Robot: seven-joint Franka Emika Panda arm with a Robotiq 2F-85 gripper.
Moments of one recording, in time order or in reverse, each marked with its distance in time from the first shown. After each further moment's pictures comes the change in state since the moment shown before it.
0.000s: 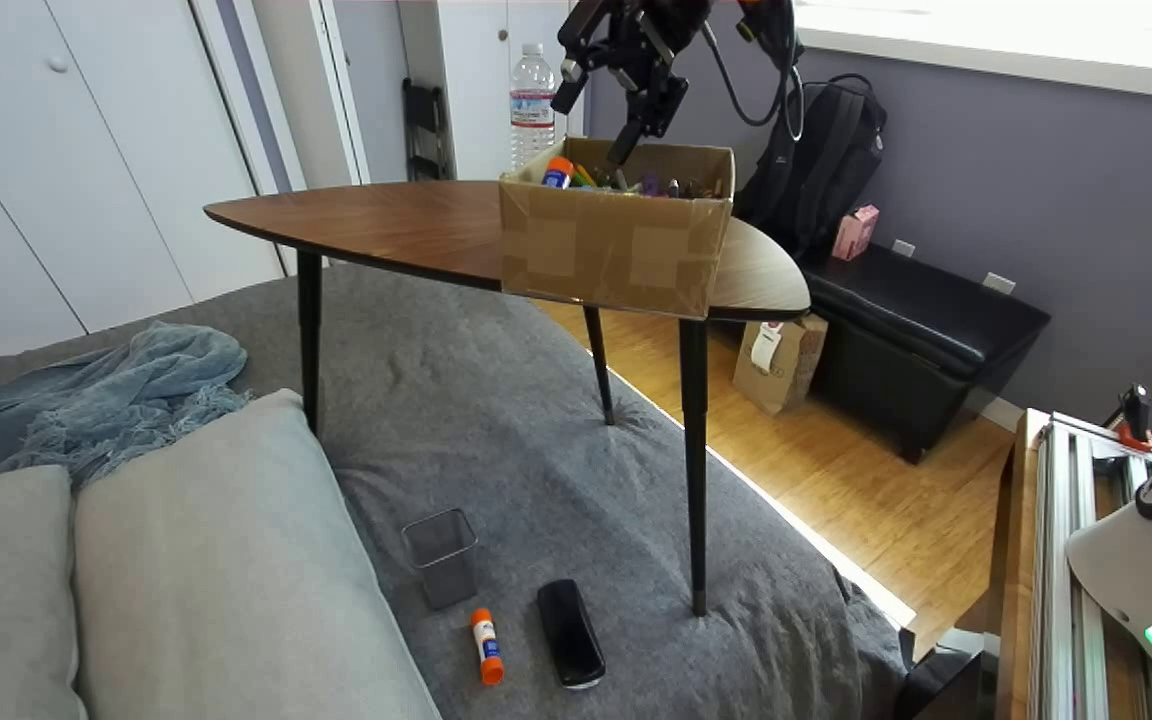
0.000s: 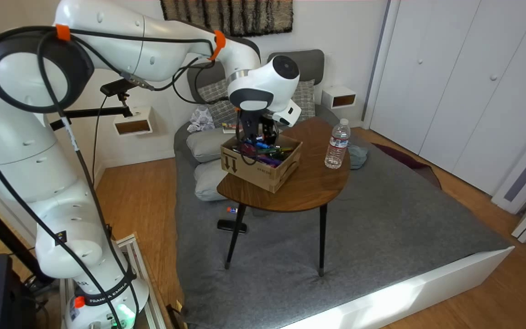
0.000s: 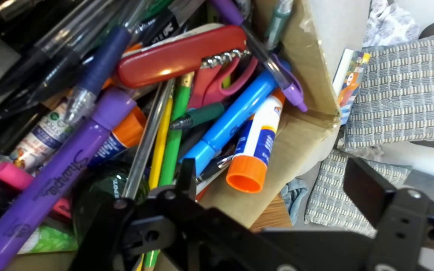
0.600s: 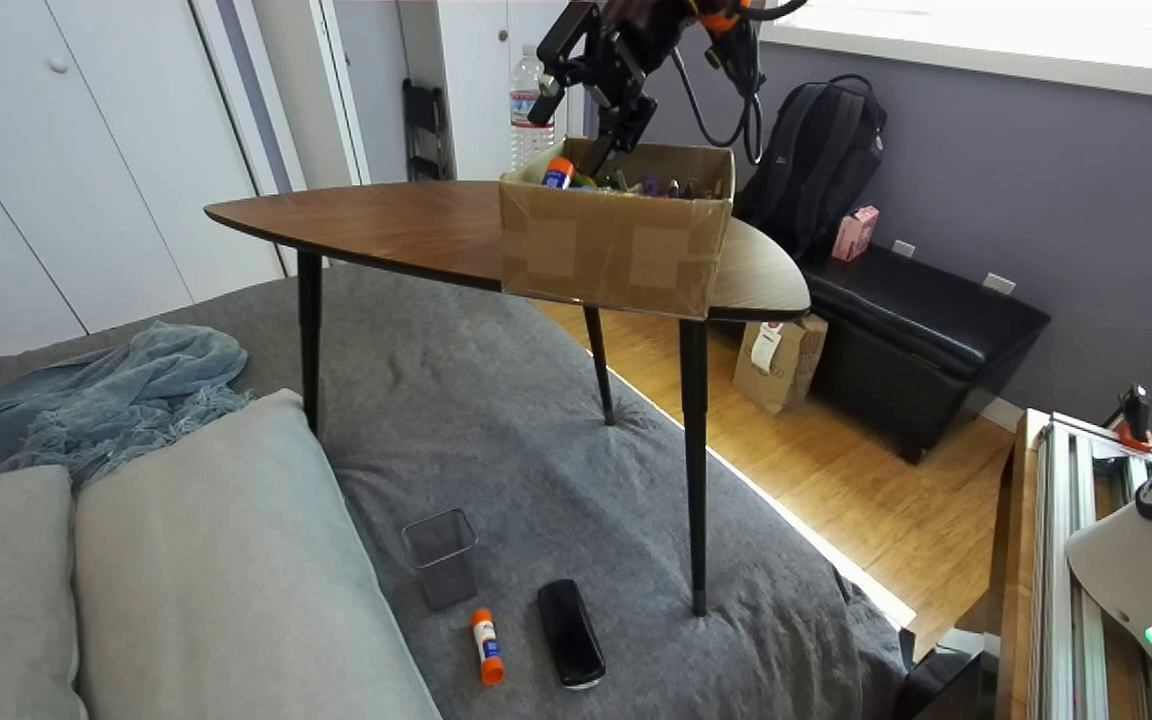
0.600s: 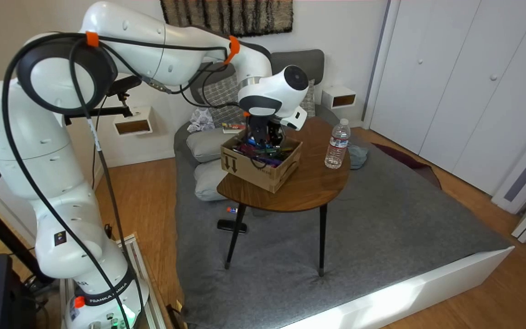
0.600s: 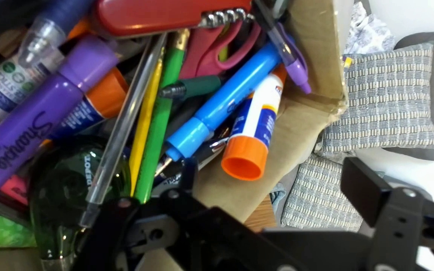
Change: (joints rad) arm -0.006 0.096 0.000 0.071 0.083 -0.012 -0.123
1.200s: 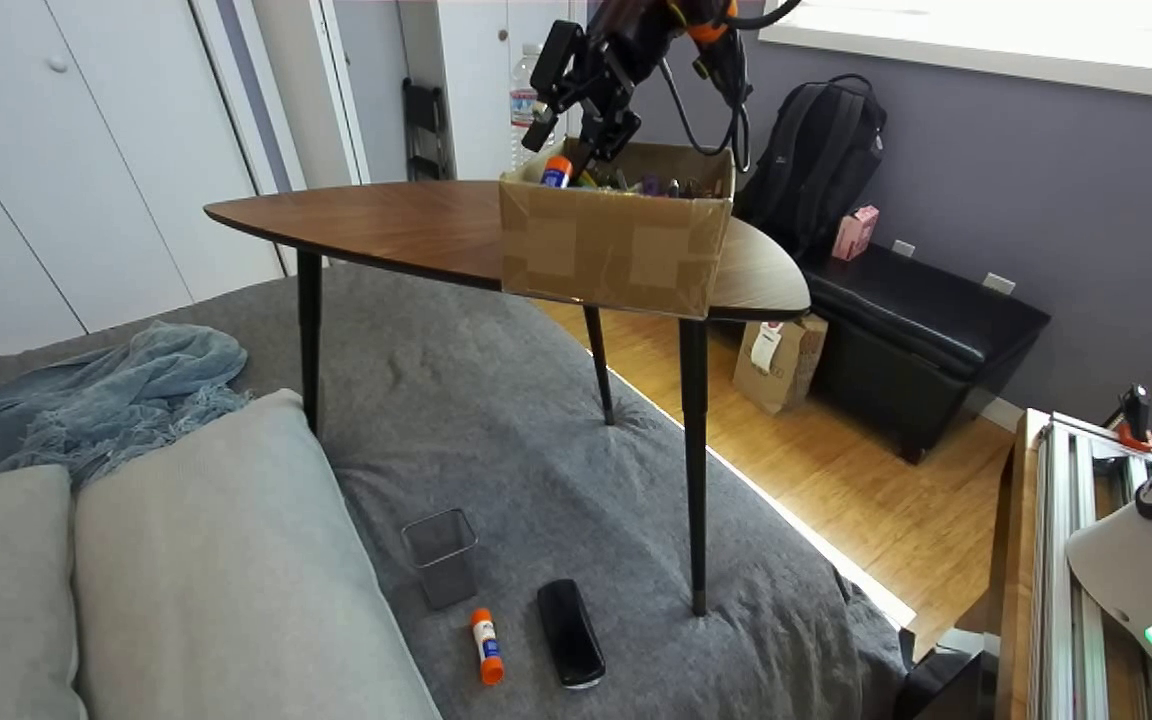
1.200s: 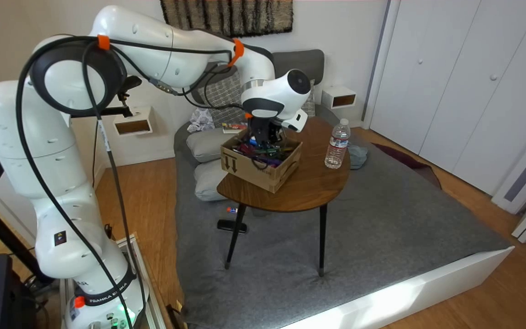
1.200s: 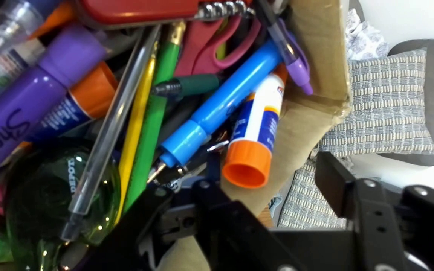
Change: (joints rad) arm 0.000 0.039 0.006 0.028 0.016 -0.018 -0.016
